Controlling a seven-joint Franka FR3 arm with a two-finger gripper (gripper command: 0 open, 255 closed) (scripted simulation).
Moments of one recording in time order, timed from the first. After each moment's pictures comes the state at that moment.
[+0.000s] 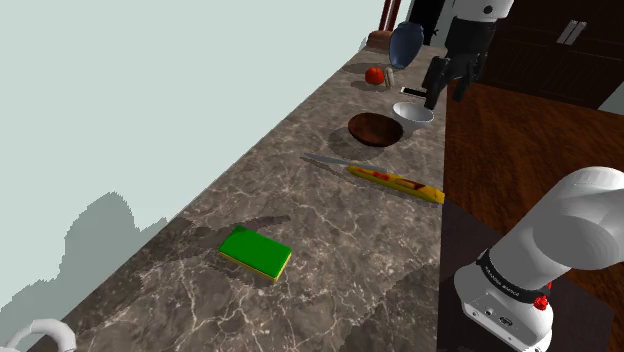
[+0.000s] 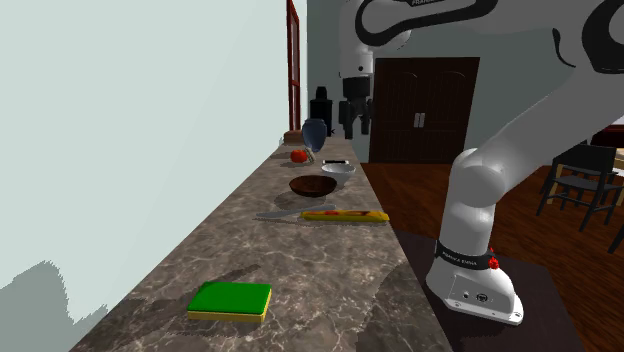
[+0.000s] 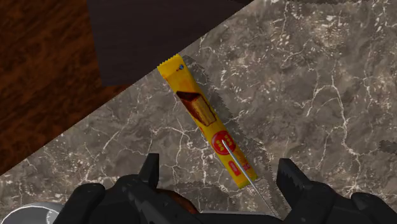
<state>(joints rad) -0.01 -0.74 0.04 -2.39 0.00 1.58 0.17</state>
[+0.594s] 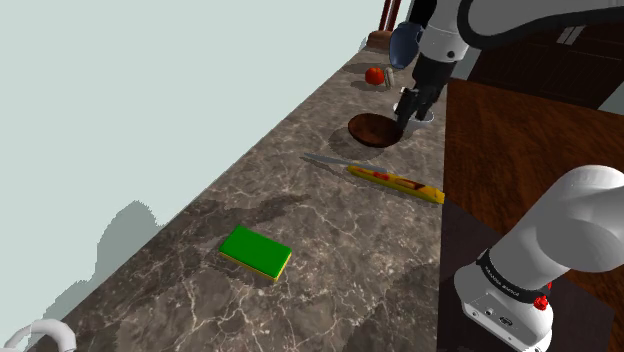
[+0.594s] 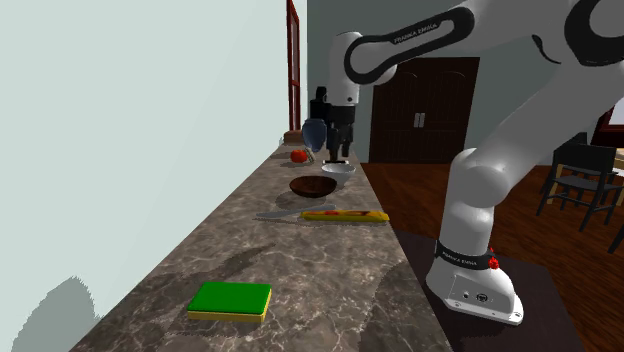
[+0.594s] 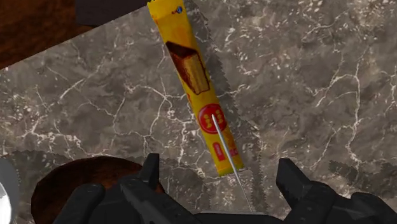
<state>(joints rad) 0.05 -0.65 0.01 -2.54 0.00 1.91 0.00</state>
